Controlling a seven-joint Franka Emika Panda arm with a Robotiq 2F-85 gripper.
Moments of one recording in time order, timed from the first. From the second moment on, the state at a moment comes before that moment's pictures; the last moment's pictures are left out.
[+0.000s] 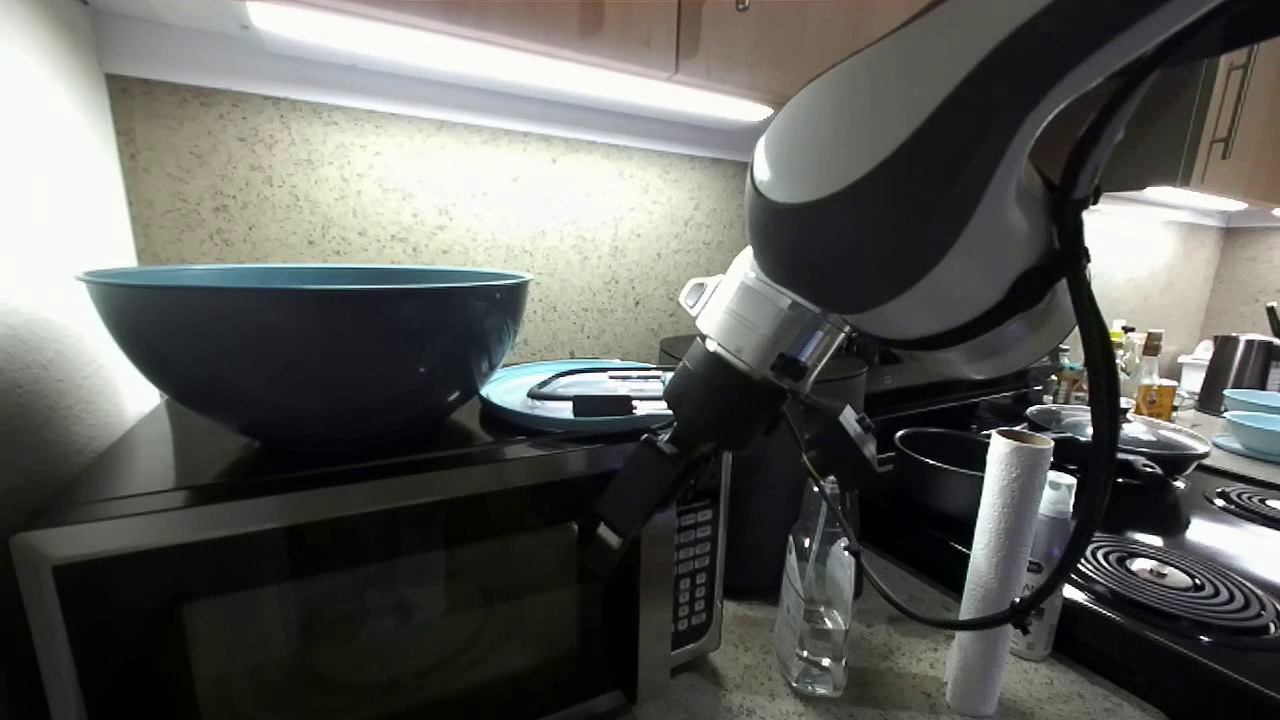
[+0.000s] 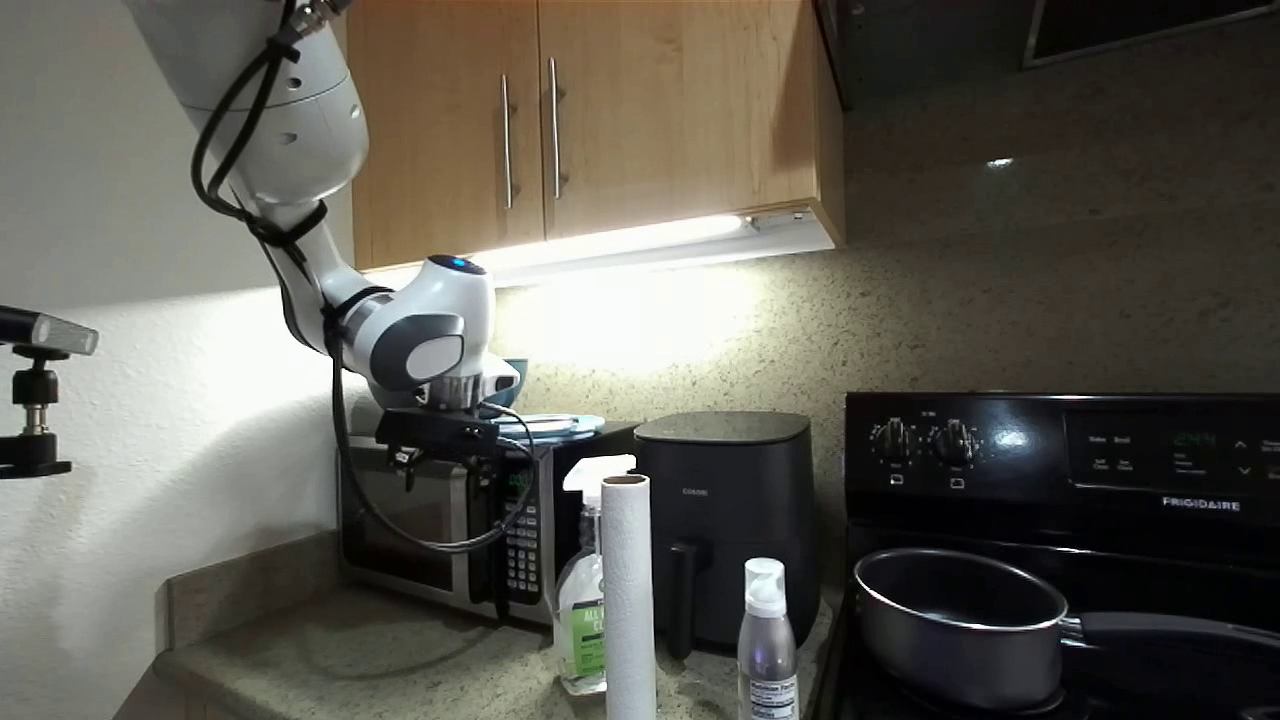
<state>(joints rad) 0.15 0.13 0.25 -2.19 0.54 2.72 -0.58</state>
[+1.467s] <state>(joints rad) 0.14 0.14 0.27 -2.19 0.67 2.84 -0.66</state>
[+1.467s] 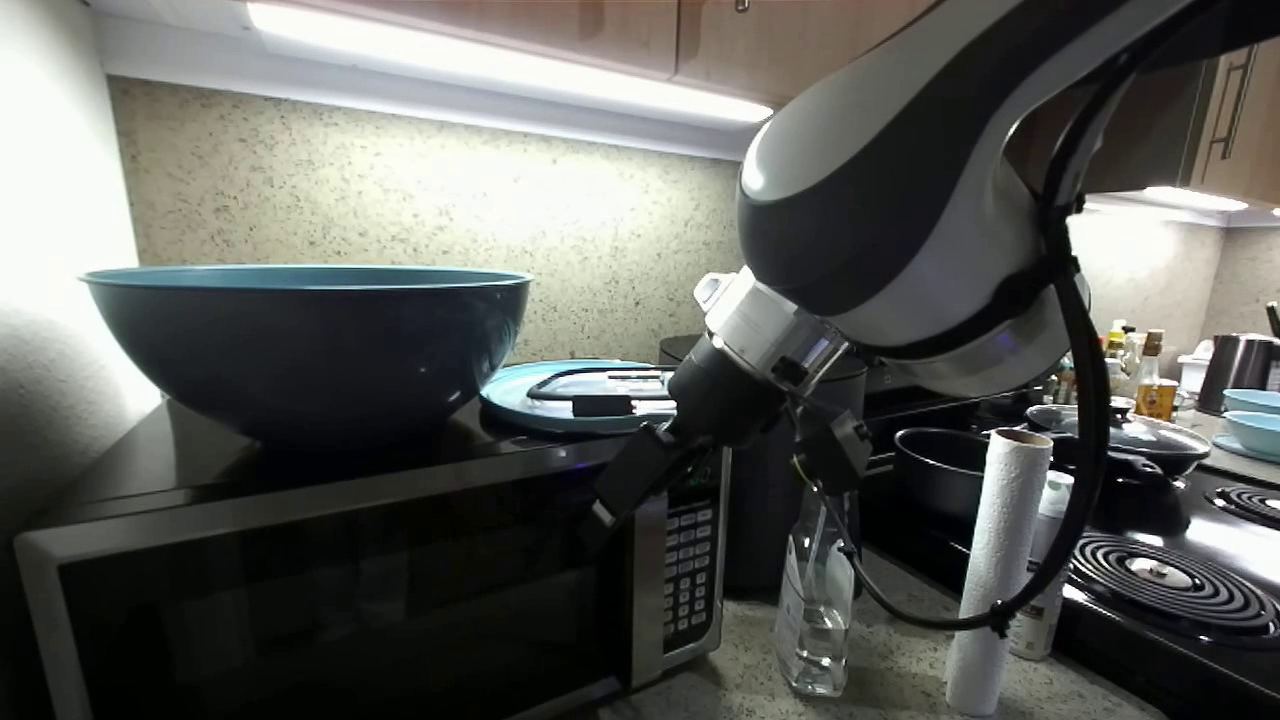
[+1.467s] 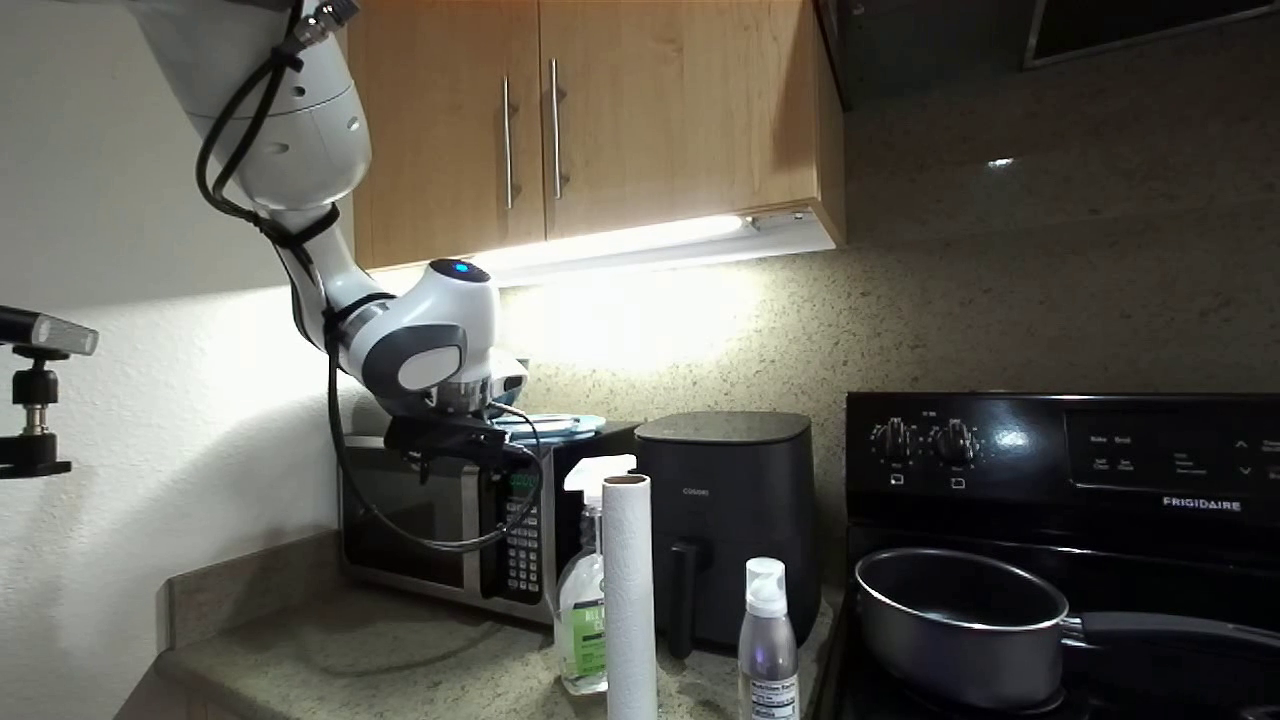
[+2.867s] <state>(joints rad) 0.14 0.14 0.26 -2.19 0.64 2.83 -0.66</state>
